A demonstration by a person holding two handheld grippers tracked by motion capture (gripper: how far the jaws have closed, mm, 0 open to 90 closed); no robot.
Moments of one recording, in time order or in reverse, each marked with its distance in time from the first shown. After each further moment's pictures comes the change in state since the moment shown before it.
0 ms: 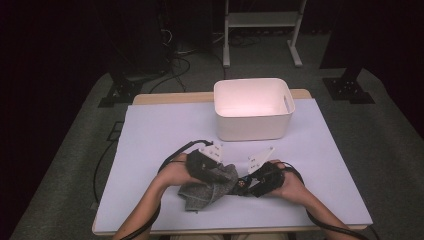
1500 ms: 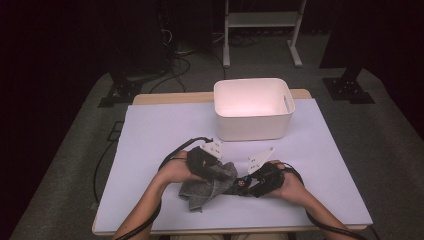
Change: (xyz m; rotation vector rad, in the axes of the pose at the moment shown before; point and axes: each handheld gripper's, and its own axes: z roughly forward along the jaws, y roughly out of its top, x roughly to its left) left arm 0.008 0.003 0.002 0.012 0.009 -0.022; right arm 0.001 -0.001 0.001 -0.008 -0.009 0.004
